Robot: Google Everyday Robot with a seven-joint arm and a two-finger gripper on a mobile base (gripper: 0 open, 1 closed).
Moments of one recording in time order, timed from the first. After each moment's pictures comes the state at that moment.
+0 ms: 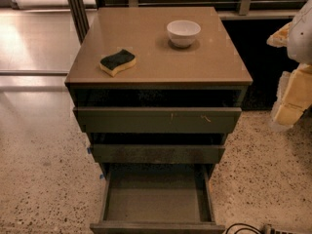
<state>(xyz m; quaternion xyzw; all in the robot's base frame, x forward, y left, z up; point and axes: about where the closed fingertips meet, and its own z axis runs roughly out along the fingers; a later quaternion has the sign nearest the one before) 0.438 -0.217 0.976 -0.60 0.78 -0.03 0.16</state>
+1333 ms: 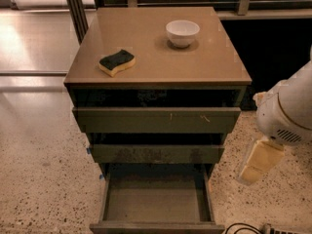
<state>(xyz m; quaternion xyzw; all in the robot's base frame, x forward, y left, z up) 0.402 -0.199 0.864 -0.55 0.82 -0.04 0.16</state>
